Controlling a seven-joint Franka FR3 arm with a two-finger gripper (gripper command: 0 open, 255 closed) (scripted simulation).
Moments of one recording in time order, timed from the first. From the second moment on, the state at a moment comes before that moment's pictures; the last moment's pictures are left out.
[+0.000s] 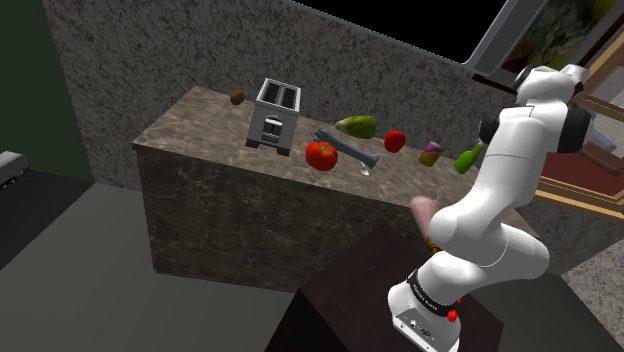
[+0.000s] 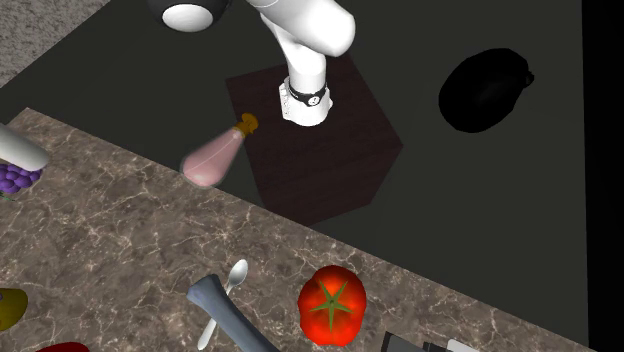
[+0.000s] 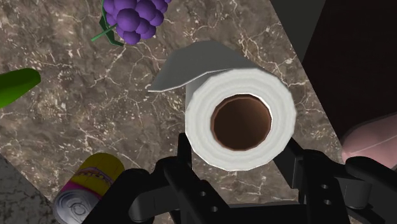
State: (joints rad) arm -0.96 0.67 -0.83 -1.01 0.48 1.54 -1.92
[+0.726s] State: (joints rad) arm -0.88 0.66 -0.84 -1.22 0.48 1.71 -1.94
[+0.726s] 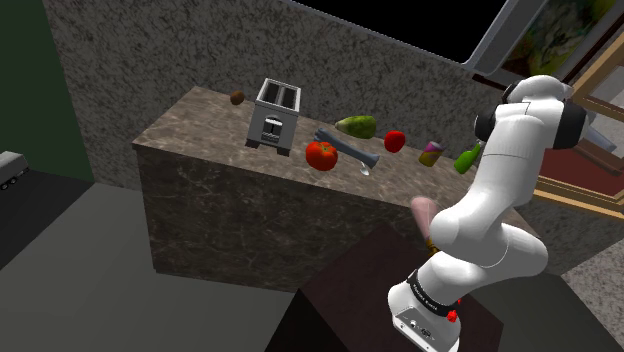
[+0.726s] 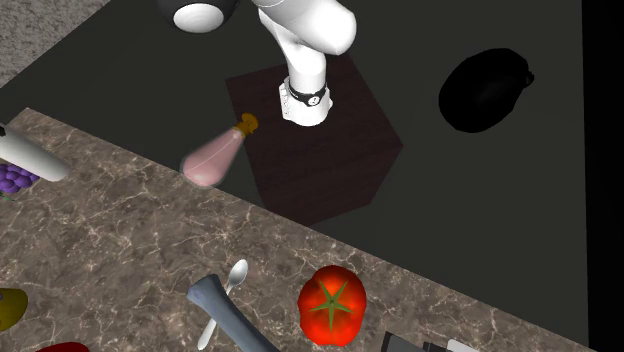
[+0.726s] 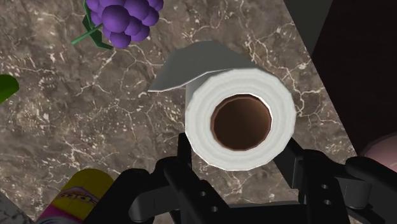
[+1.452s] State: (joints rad) arm -0.85 0.67 -0.83 -1.33 0.50 1.82 -1.96
